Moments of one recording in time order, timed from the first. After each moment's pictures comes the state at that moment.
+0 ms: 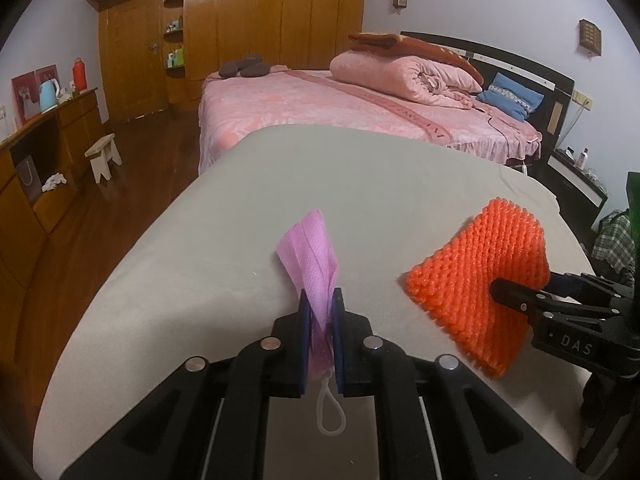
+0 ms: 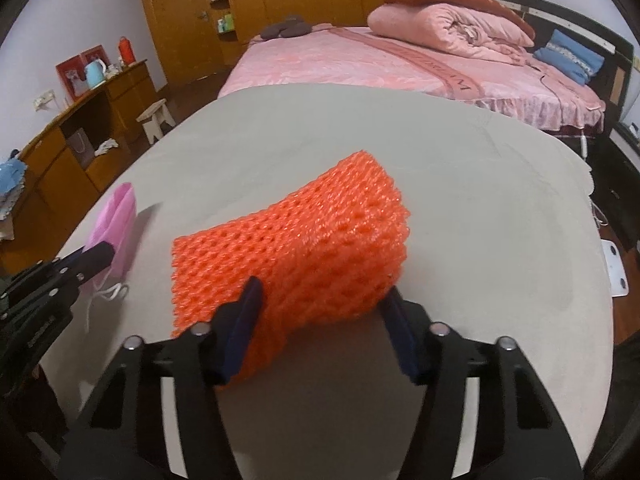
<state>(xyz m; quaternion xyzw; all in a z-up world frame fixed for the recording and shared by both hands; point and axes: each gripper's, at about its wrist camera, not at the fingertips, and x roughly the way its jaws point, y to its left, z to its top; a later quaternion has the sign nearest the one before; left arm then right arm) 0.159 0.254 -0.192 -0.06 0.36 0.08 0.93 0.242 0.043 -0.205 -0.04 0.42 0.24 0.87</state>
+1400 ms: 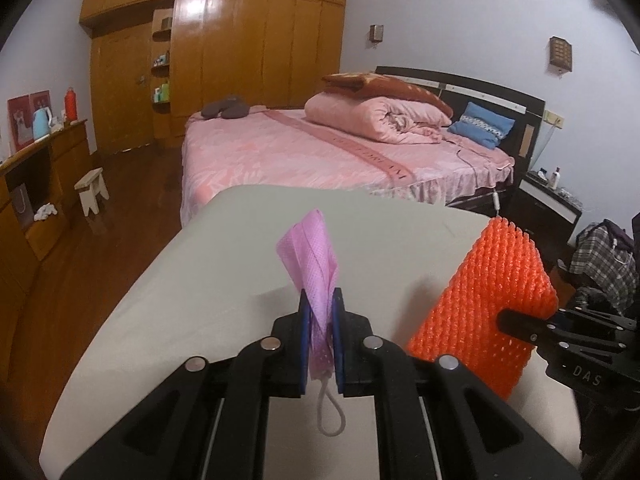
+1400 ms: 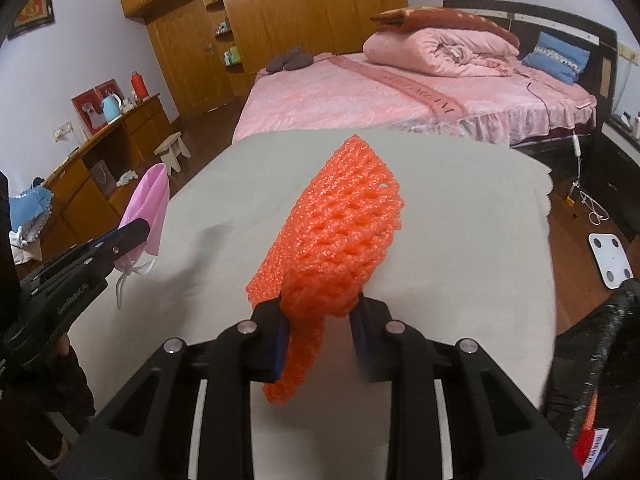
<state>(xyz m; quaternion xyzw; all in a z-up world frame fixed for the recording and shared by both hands) 0.141 0.203 -0.124 -0.06 0.29 0.04 0.95 0.193 -0.027 -0.139 0.01 0.38 0.25 0.89</state>
